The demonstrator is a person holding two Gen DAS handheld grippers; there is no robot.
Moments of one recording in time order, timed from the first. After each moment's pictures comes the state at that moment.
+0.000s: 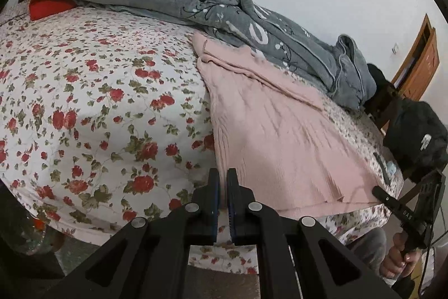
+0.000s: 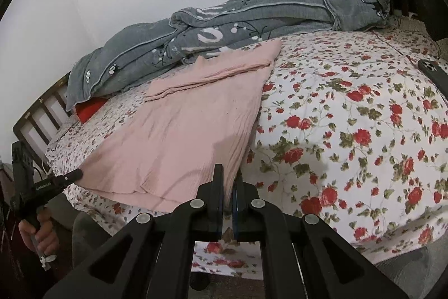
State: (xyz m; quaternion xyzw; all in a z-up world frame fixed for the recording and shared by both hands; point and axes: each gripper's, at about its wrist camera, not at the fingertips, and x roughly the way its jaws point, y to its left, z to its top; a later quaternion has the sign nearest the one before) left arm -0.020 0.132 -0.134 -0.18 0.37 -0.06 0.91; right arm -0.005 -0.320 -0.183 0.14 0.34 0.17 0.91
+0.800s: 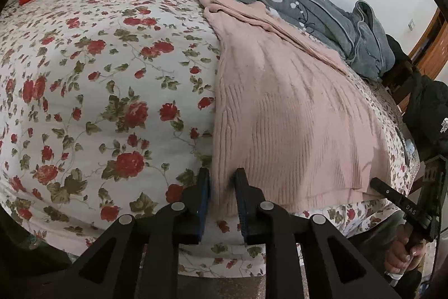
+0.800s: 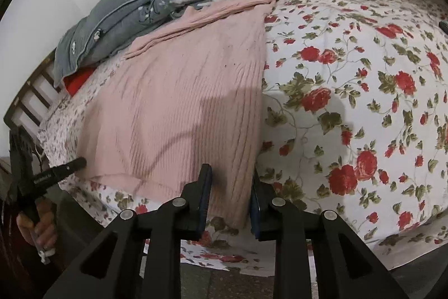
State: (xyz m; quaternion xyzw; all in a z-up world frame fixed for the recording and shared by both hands) left arm 0.016 0.120 -0.186 -0.16 0.46 -0.06 0.87; right arm 0.031 -0.293 -0.240 0.12 0.43 0.18 0.88
